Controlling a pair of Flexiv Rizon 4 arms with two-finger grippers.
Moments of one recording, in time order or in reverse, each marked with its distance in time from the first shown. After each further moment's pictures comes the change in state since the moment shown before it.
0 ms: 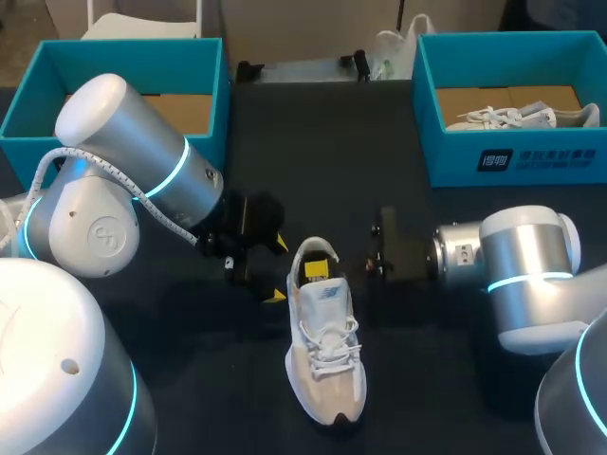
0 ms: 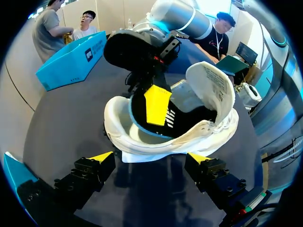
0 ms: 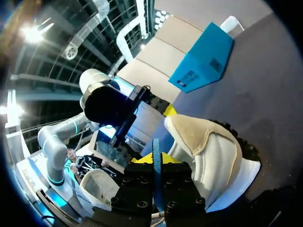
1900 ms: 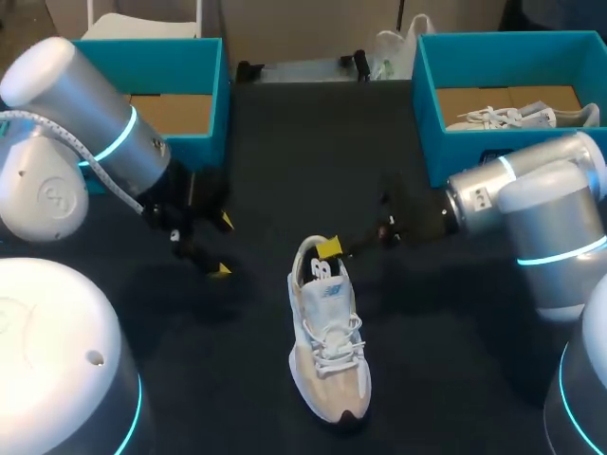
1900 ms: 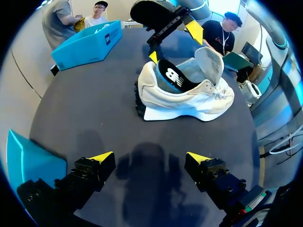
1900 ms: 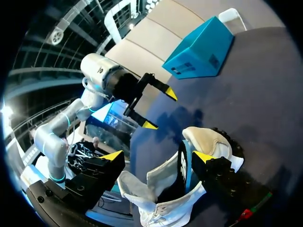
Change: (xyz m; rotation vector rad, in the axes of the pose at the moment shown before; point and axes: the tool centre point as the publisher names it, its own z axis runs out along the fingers) left arm -0.037 0.068 -0.062 -0.089 -0.021 -0.064; right arm 0.031 0.027 -0.035 0.225 -0.140 -0.004
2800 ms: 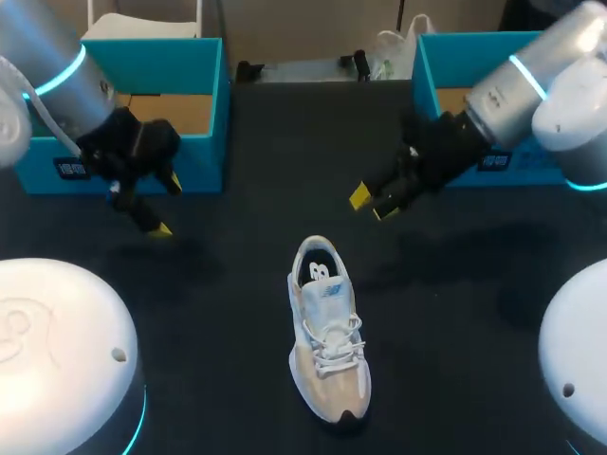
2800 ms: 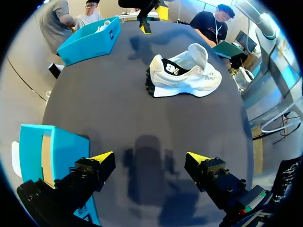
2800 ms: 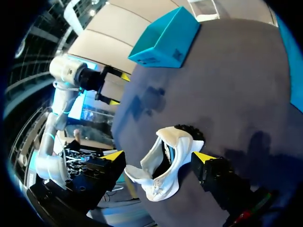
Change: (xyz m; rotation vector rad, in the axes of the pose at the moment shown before) left arm -0.041 0.042 -0.090 -0.100 0.029 0.079; right arm -0.005 0.044 -0.080 0.240 -0.293 0.206
